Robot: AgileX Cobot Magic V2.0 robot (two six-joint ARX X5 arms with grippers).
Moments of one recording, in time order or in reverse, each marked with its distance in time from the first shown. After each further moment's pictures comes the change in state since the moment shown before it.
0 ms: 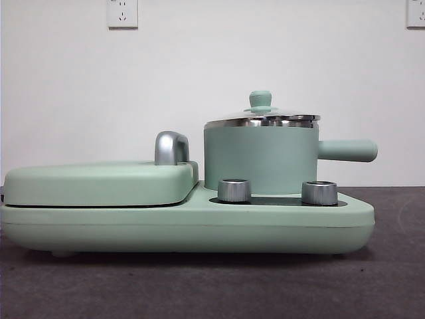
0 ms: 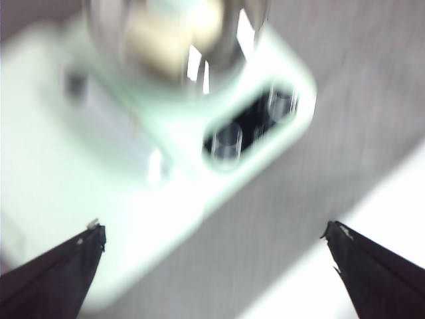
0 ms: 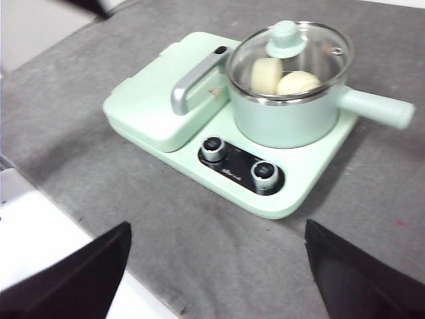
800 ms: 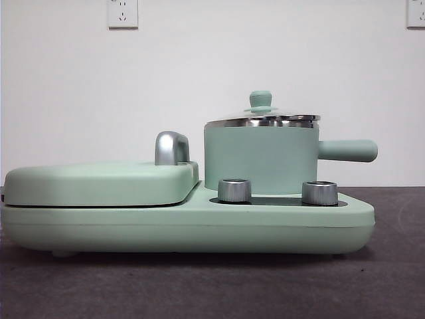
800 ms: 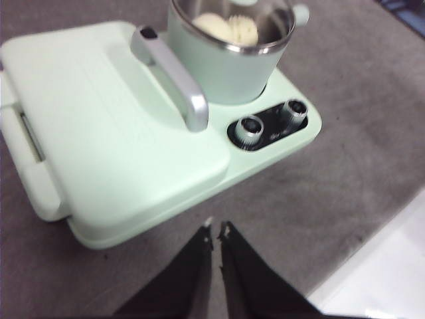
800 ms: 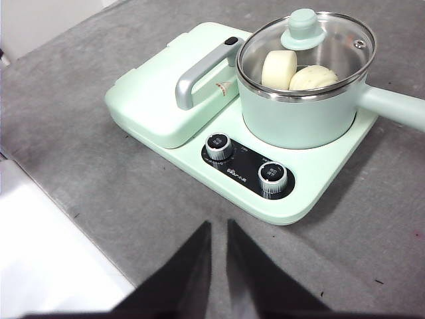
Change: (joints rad) left arm 0.000 -1.062 -1.056 0.556 -0.079 -0.169; right arm 0.000 0.000 -0.105 0.098 -0.028 -0.023
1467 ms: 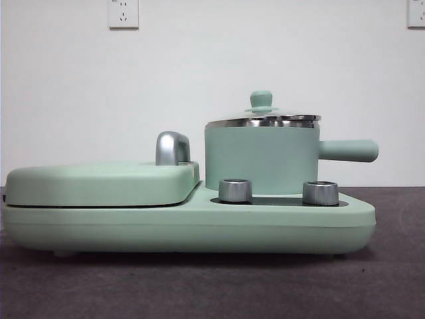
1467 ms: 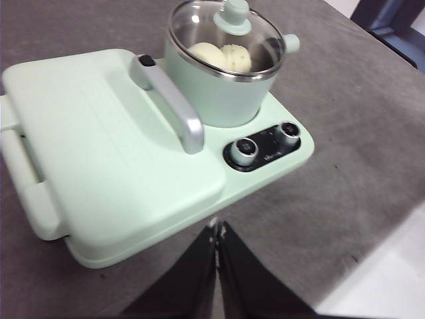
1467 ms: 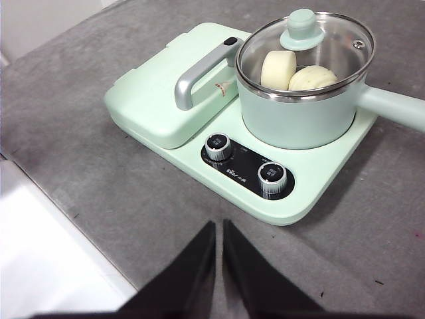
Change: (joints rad) left arm 0.018 -0.027 -0.014 0.045 0.000 0.000; right arm 0.000 0.000 0.000 0.000 0.003 0.000
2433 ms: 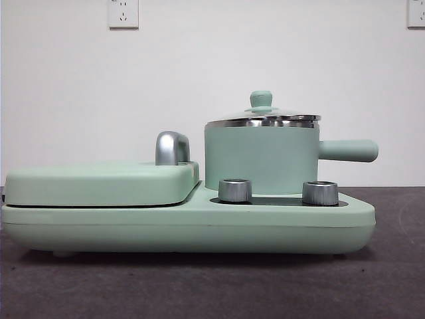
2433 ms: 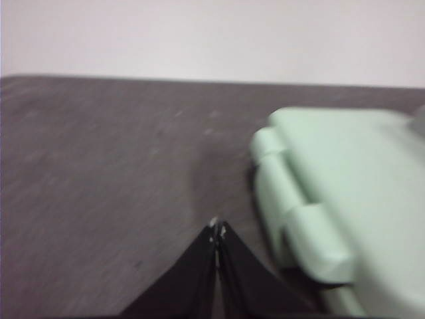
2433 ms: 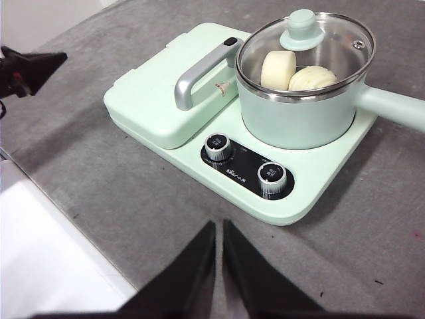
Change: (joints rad) left arm 0.706 -0.439 -0.760 0.647 0.044 0.217; right arm 0.000 0.000 0.000 0.000 0.000 0.000
